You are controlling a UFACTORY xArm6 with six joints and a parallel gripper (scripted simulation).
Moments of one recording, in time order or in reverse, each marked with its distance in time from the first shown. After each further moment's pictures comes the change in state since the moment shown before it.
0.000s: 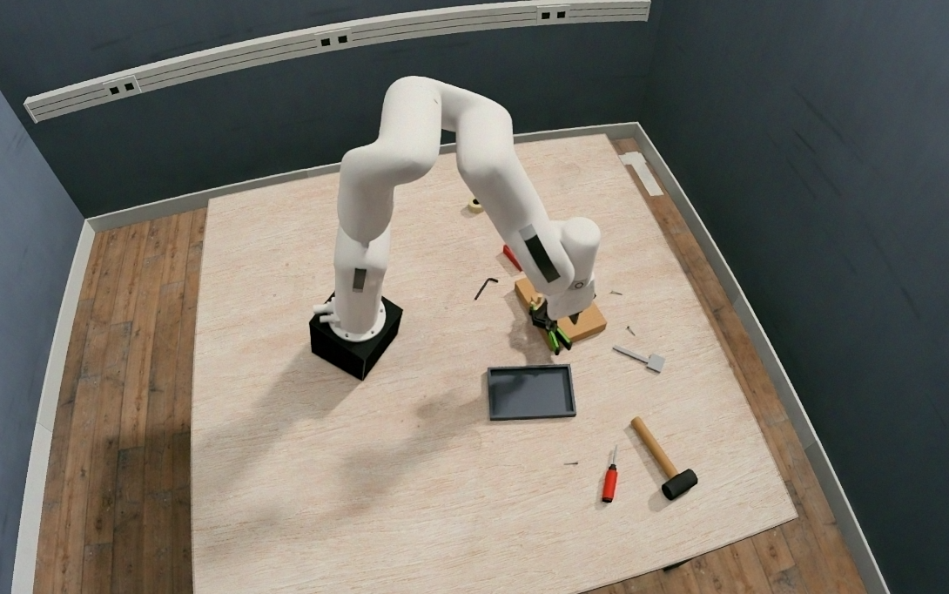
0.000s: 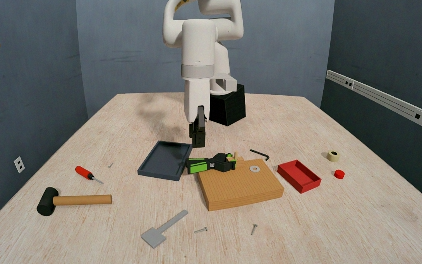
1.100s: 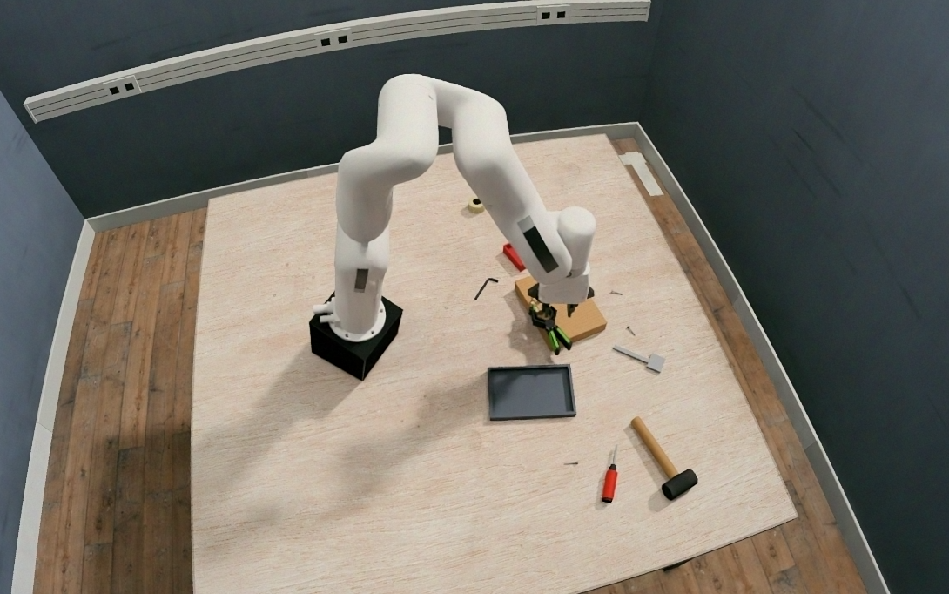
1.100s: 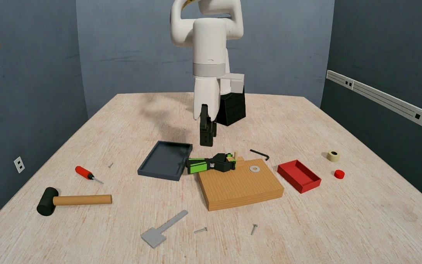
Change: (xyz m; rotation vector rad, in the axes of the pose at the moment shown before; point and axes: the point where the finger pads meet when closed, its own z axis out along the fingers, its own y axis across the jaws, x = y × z) arm 0.030 0.004 -0.003 0.004 0.021 0.408
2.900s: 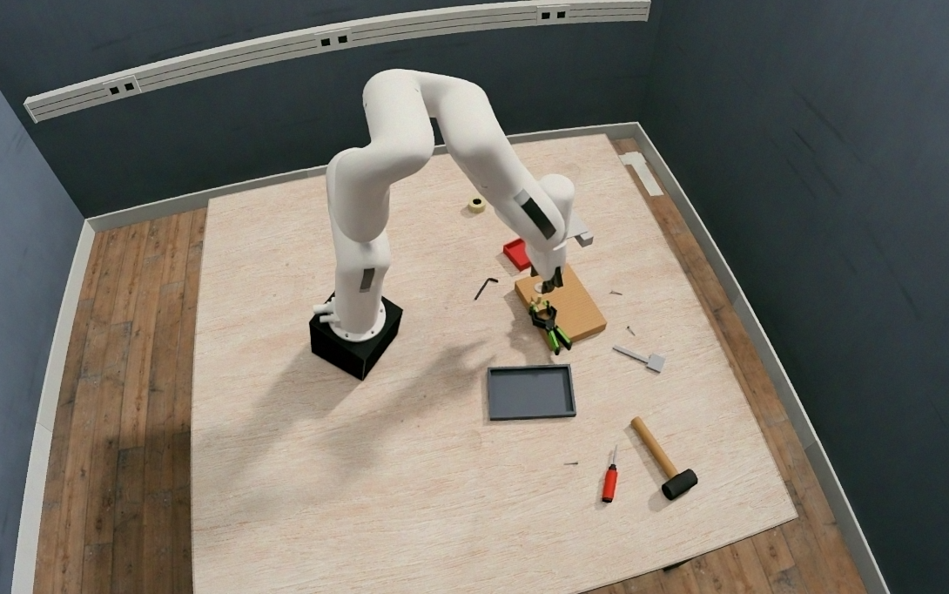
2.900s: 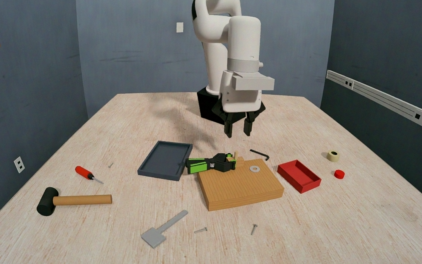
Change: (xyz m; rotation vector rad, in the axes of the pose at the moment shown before) arm 0.072 -0.031 -0.009 -0.016 -0.012 1.135
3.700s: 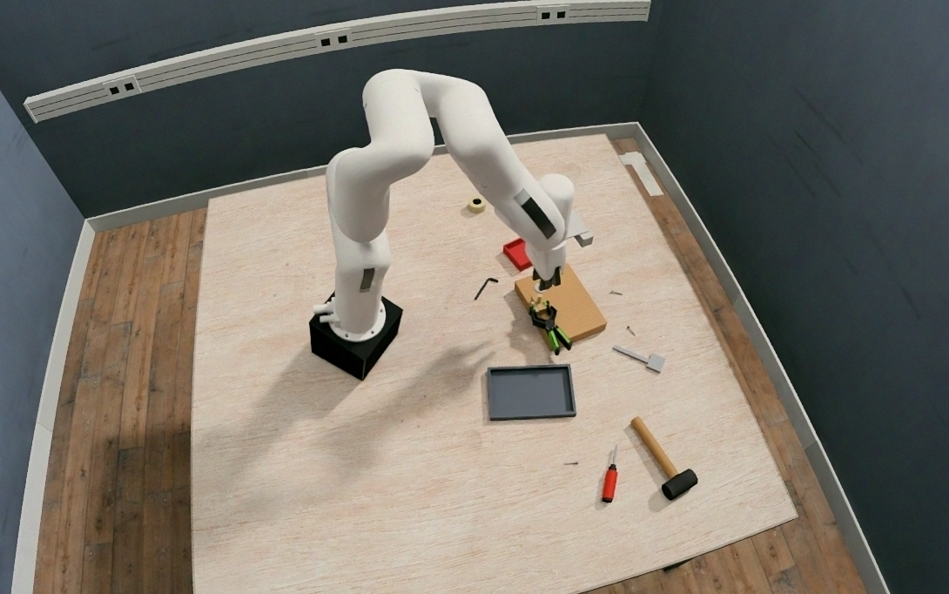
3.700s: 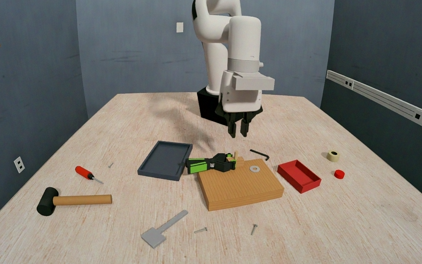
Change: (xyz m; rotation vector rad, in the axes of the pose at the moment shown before) arm 0.000 0.000 0.000 -0.002 0.000 0.007
